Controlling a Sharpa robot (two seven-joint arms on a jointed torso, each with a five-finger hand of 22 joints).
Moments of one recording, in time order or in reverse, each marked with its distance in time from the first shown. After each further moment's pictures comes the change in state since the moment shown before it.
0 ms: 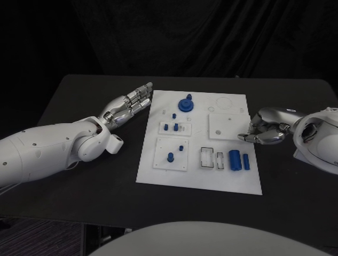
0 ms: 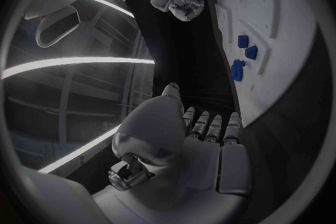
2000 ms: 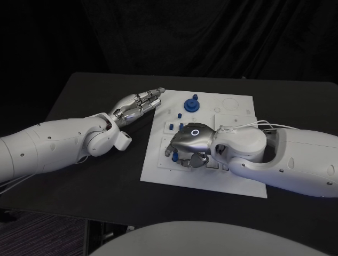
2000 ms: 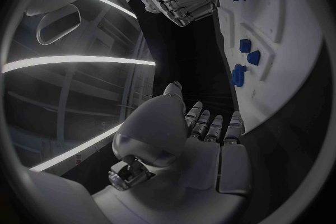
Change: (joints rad) left arm 0.003 0.039 0.000 -0.040 0.000 0.046 0.000; left_hand 0.057 -0.017 0.028 -0.008 0.037 0.125 0.164 0.034 0.014 0.007 0.050 0.055 0.006 0.000 0.046 0.000 0.000 0.000 0.015 0.051 0.006 0.028; right arm -0.107 0.535 0.002 -0.170 -0.493 -0.012 0.375; right_hand 0.362 -0.067 0.150 -0.144 0.000 -0.290 0.057 -0.413 -0.364 -0.570 0.149 -1.235 -1.088 -0.082 0.110 -0.294 -0.291 0.070 -0.118 0.100 -0.523 0.000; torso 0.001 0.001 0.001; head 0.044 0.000
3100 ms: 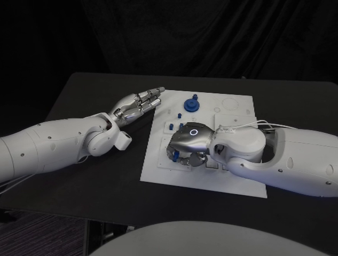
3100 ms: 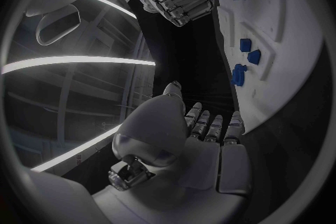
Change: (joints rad) left arm 0.001 0.003 0.000 0.000 0.000 -0.006 0.000; left_hand -0.008 0.000 -0.008 0.002 -0.008 -0.016 -0.016 -0.004 -0.002 -0.003 -0.003 -0.004 -0.001 0.000 0.000 0.000 -0.001 0.000 0.000 0.000 0.000 0.000; right arm 0.002 0.007 0.000 0.002 0.000 -0.012 0.002; right_hand 0.076 0.050 -0.006 -0.046 0.000 0.159 0.055 0.163 0.118 0.125 -0.032 0.051 -0.013 0.034 -0.022 0.027 0.044 0.000 0.033 -0.020 0.068 0.000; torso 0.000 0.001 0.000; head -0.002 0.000
